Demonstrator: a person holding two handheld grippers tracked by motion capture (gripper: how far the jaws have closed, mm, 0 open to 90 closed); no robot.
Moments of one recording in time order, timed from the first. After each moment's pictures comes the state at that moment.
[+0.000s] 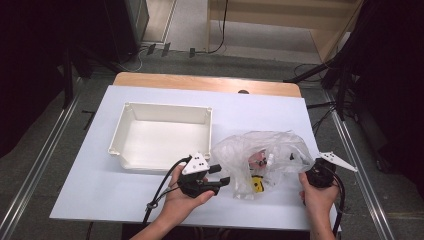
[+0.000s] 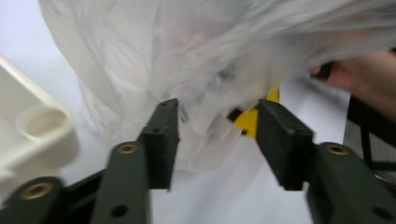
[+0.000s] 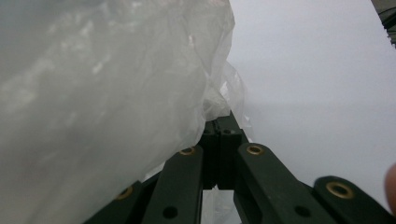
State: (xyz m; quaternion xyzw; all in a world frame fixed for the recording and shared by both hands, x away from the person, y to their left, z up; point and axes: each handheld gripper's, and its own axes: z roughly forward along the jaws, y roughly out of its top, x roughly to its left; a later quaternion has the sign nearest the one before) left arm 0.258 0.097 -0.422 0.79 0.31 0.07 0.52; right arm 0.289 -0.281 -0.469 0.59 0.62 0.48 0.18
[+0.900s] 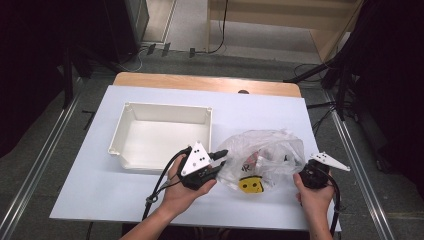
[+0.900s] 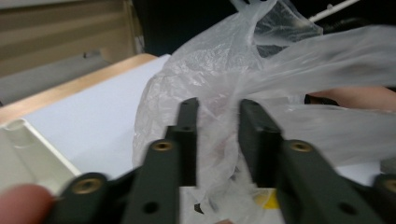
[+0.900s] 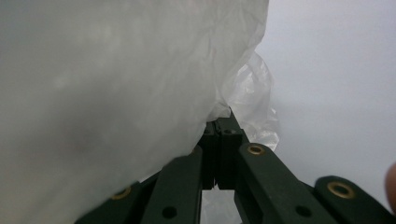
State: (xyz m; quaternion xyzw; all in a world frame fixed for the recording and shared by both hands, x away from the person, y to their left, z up) left arm 0.260 0.083 -0.387 0.79 0.26 0.16 0.54; right arm 0.287 -0.267 -0.469 0.56 0.65 0.47 0.18
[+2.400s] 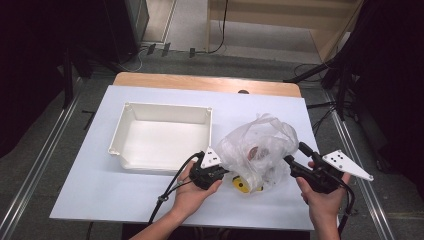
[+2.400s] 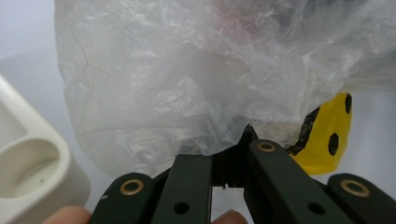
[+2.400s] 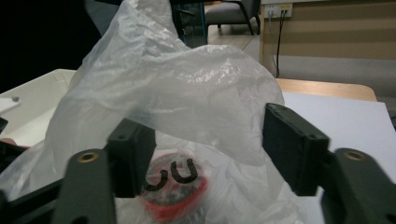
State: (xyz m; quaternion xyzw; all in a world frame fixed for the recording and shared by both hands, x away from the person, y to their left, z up) left arm 0.284 0.062 -0.454 0.82 0.33 0.10 0.45; right arm 0.251 -0.246 -0.390 0.46 0.64 0.56 0.26
